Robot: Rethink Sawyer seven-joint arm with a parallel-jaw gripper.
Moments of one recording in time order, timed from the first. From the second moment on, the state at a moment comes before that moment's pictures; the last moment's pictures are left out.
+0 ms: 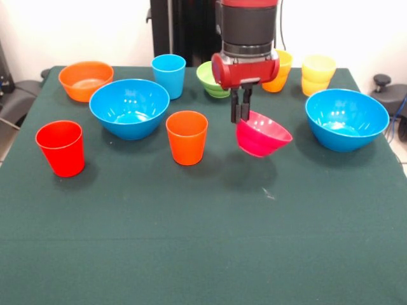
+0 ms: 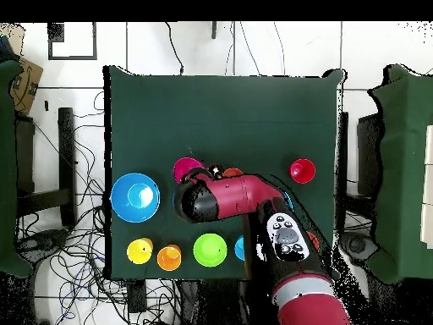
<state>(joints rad) -0.35 -0.69 0.23 1.82 -0.42 0.27 1.58</state>
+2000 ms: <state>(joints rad) -0.69 -0.81 0.51 1.89 -0.42 0.50 1.58</state>
